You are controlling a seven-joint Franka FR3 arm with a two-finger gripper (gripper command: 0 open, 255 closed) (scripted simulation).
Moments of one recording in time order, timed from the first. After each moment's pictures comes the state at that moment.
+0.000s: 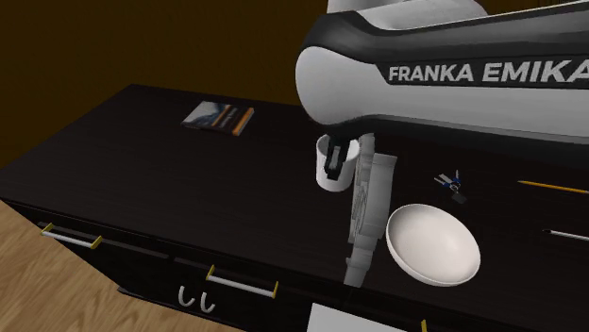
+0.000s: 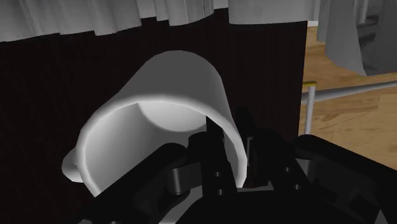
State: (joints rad) arm -0.30 -0.39 -0.61 -2.25 -0.26 1.98 -0.75
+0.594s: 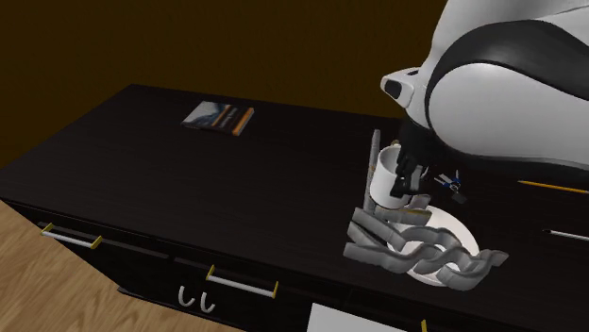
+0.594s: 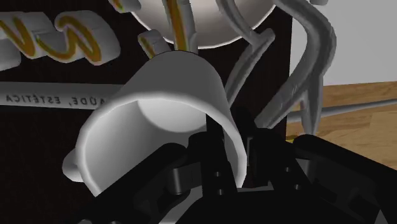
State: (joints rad) arm -0.46 -0.68 -0.63 -2.42 -0.41 1.89 -0.84
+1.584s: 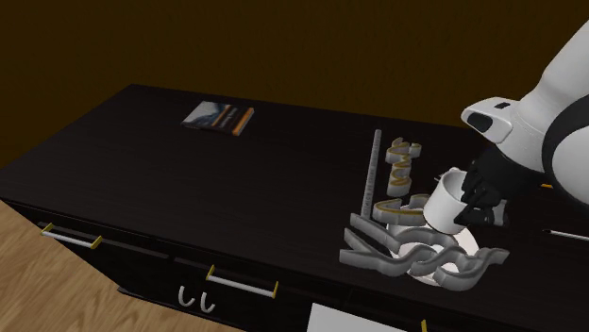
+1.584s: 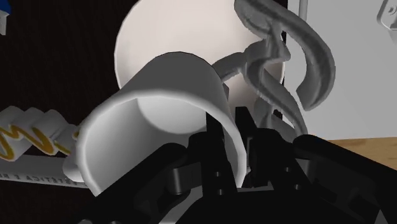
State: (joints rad) arm -0.64 -0.88 -0.73 -2.54 -0.56 1.84 -1.00
